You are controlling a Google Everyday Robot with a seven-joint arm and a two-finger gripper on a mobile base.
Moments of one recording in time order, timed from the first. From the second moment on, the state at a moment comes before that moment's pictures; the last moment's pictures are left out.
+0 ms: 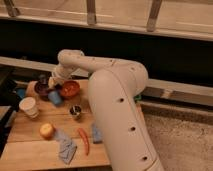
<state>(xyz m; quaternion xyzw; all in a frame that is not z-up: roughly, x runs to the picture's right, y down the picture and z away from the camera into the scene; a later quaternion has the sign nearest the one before) -0.295 -0.032 0.857 -0.39 -0.13 0.50 0.76</state>
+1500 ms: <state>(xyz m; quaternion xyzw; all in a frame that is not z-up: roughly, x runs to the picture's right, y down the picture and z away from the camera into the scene) -0.301 -0.025 0.862 -0.41 -0.12 0.49 0.77</state>
